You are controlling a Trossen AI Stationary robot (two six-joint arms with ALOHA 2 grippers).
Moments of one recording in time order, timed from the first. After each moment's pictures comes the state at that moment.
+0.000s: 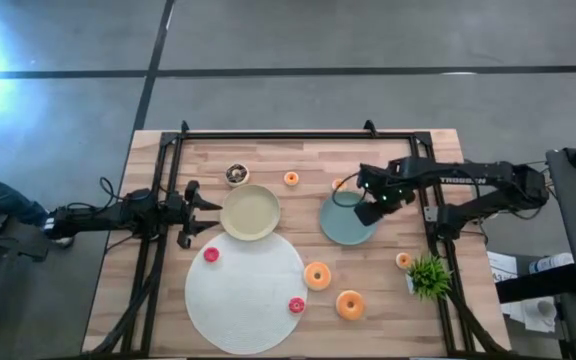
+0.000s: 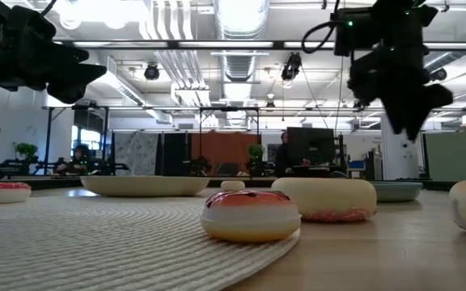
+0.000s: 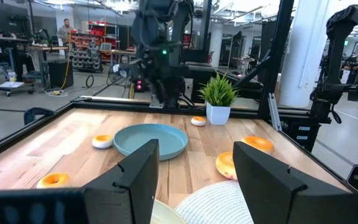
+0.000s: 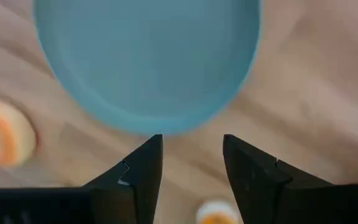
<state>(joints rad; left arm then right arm) 0.04 0.00 0.01 0.03 0.08 -0.08 -0.23 1.29 0.90 -1.08 -0.19 0.87</state>
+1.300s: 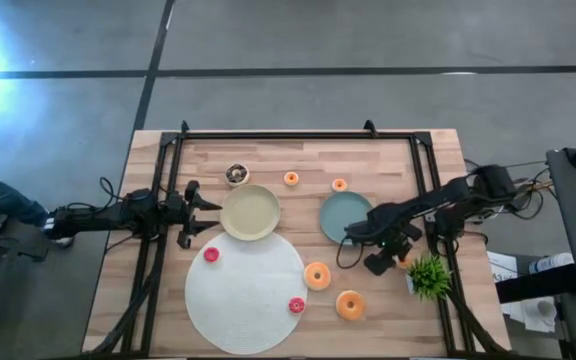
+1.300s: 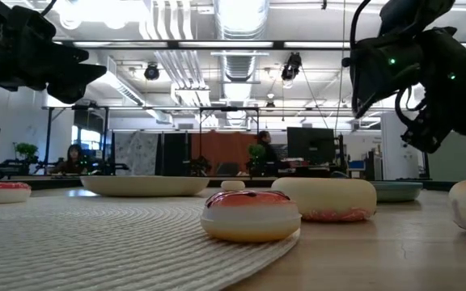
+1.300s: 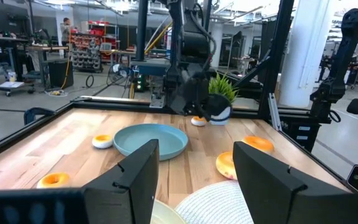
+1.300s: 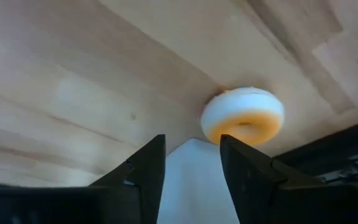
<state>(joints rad) 0.04 0.00 0.01 0.03 0.08 -0.08 0.16 1.59 0.79 -1.05 -0.48 1.03</state>
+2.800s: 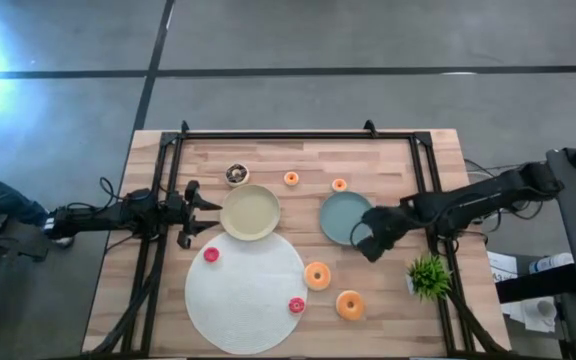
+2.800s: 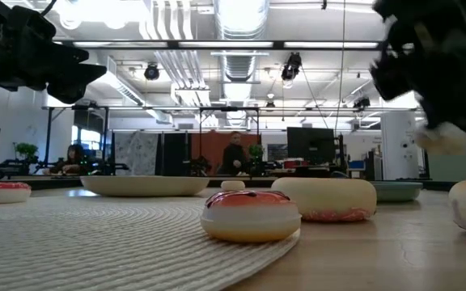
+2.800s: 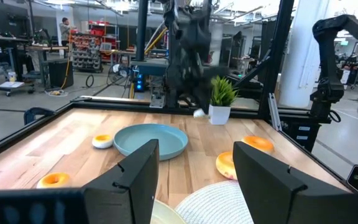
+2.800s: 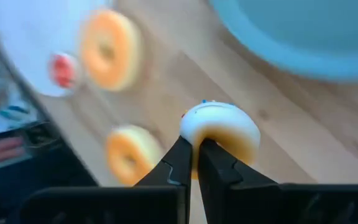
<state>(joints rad) 0.04 0.00 0.01 0.03 0.08 -0.08 0.17 1.12 0.59 -0.52 -0.26 1.20</state>
